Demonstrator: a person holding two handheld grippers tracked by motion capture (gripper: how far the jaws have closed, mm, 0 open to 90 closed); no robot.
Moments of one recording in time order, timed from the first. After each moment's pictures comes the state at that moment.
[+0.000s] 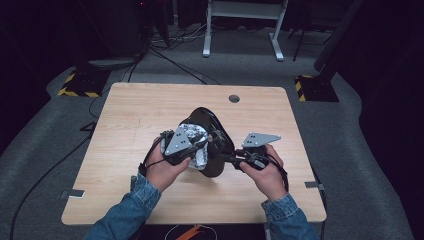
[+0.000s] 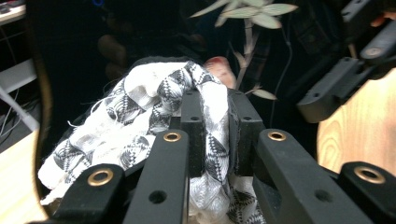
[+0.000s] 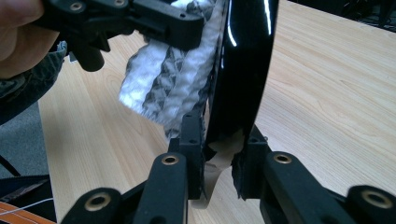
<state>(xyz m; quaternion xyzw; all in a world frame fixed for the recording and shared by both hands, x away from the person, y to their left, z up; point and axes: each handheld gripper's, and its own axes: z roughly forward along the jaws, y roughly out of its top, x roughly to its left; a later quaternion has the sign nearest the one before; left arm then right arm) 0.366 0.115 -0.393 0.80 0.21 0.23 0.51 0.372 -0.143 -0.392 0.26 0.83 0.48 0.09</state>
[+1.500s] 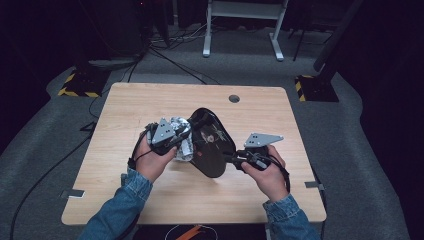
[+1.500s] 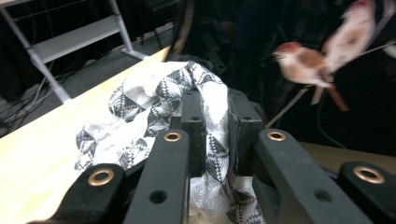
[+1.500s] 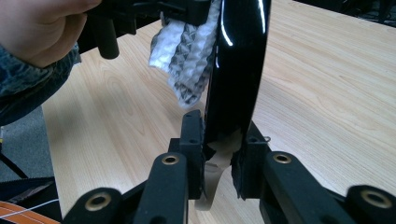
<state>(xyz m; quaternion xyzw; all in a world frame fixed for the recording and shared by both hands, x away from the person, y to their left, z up) 0.393 0.152 -0.405 0.79 0.27 0.25 0.50 0.370 -0.147 -0.392 0.27 0.83 0.49 0.08</state>
